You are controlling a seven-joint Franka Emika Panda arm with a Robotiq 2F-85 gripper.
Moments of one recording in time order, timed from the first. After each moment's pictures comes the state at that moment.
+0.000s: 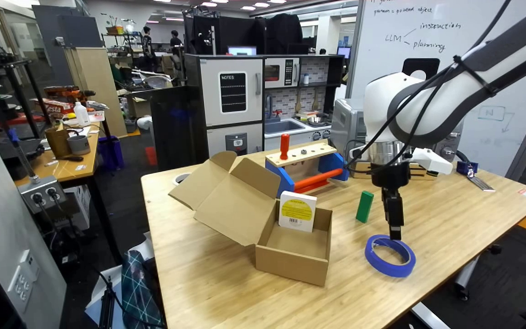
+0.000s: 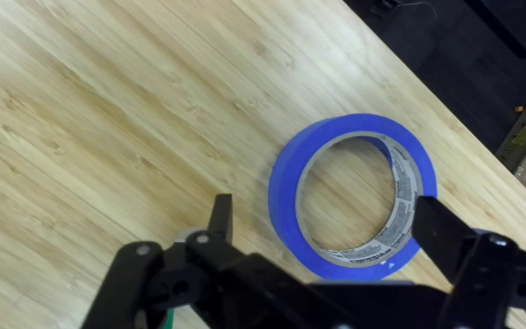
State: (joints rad) arm 0.10 0.28 0.16 -2.17 0.03 2.15 -0.46
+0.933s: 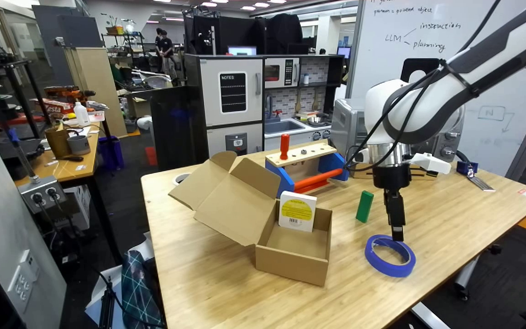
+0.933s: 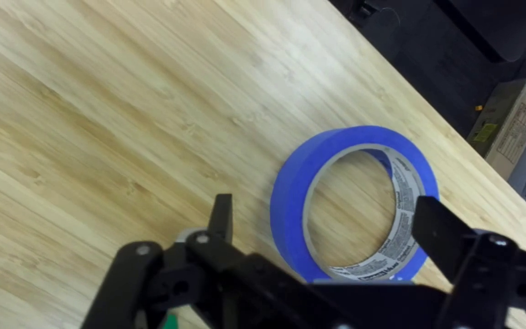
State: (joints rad) arm 0.05 0.32 0.17 -2.14 0.09 2.10 -0.52
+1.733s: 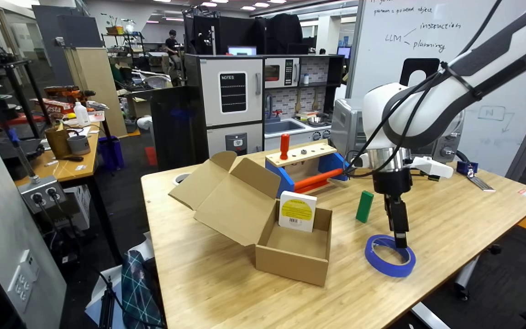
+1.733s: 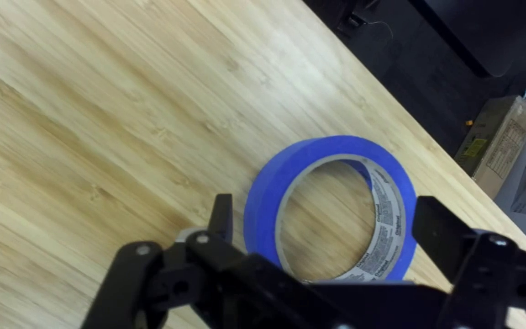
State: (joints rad) arm 0.06 0.32 0.19 -2.15 0.09 2.09 -0.52
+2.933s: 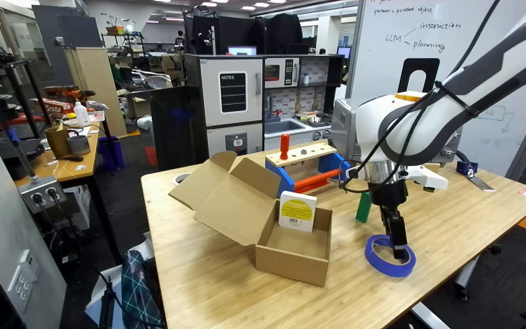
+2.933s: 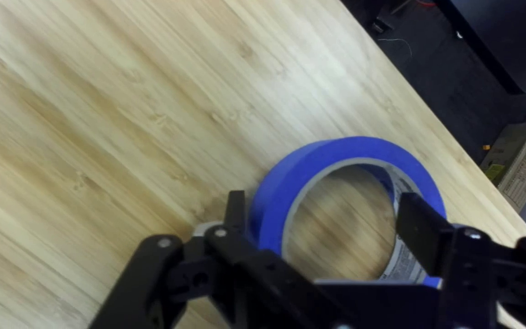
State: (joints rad) arm 0.08 0.37 0.19 -2.15 0.02 2.14 -0.52
